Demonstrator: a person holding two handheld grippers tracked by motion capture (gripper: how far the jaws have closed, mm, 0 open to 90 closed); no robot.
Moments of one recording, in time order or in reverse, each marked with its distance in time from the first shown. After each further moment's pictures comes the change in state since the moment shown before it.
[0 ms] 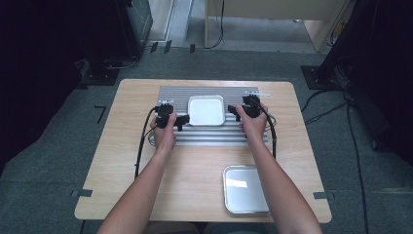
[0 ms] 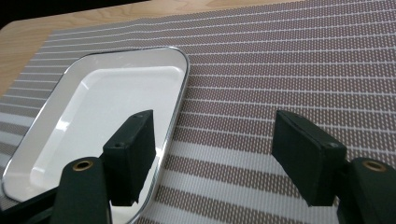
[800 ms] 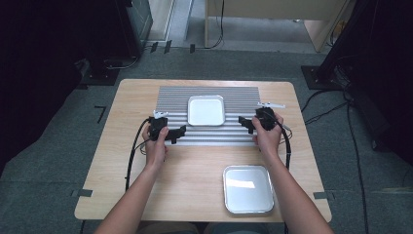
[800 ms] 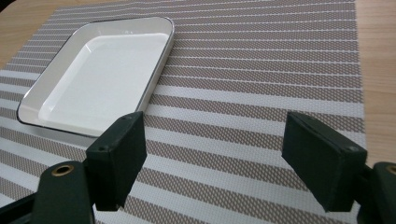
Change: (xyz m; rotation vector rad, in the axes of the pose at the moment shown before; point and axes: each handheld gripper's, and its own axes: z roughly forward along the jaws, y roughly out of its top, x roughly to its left) left arm 0.009 -0.035 -0.042 -0.066 -0.064 0.074; right arm -0.020 -0.033 -0.057 -0.016 -0.020 -0.067
